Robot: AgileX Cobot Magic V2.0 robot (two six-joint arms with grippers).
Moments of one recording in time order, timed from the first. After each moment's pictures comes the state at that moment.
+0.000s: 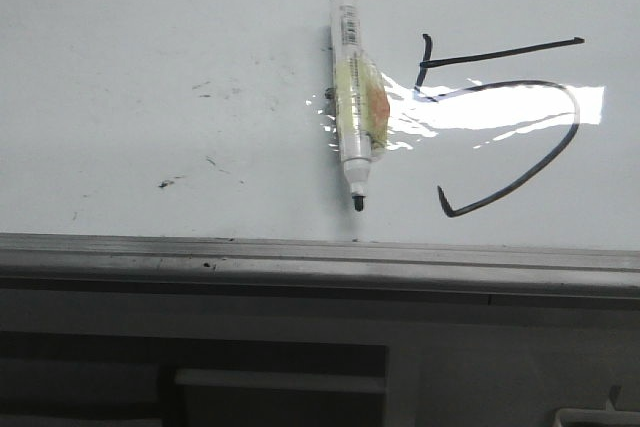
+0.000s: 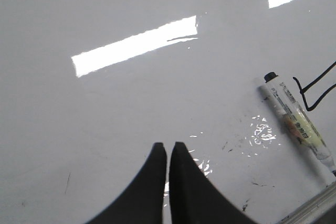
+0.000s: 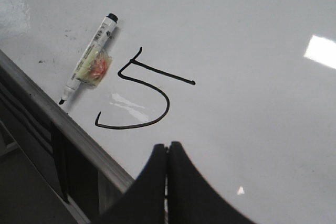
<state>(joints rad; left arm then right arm) -0.54 0.54 -0.46 -0.08 0.14 0.23 1.15 0.08 -0.50 -0.81 0.96 0.53</state>
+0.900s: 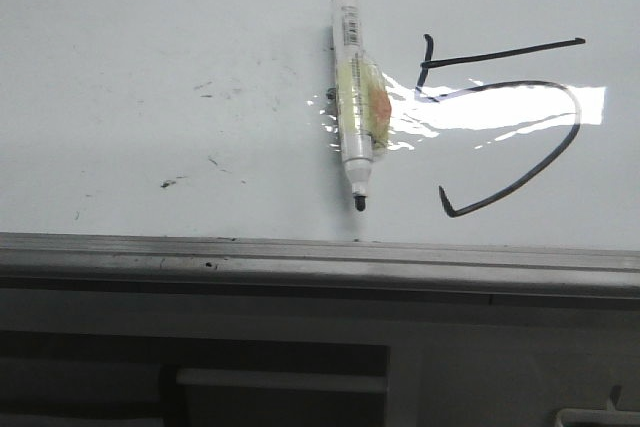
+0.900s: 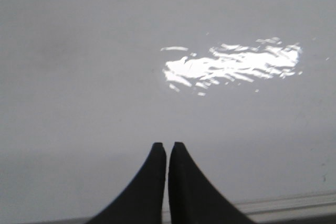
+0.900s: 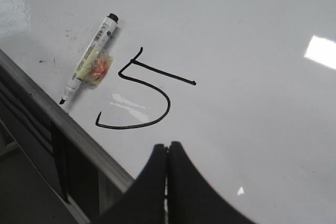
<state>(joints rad) -0.17 0.00 0.00 -0.19 0.09 0.23 1.15 0.08 -0.50 -0.81 0.96 0.53</state>
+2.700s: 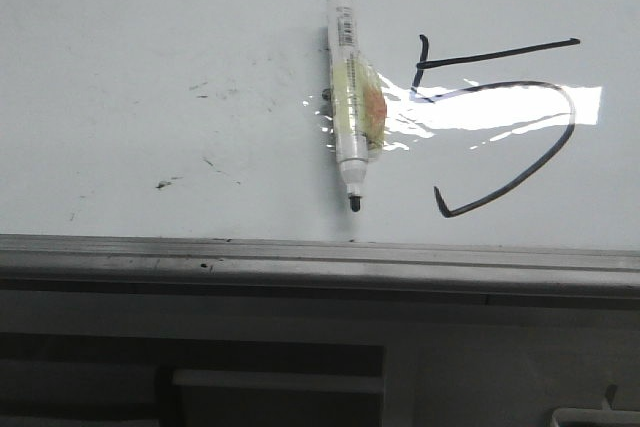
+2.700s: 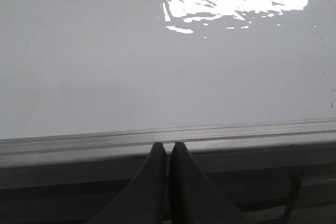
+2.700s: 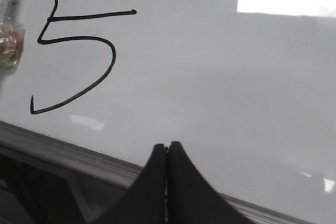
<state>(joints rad) -0.11 0.00 0.00 -0.23 0.32 0.23 0.33 0.09 -0.12 -0.38 0.34 0.41</state>
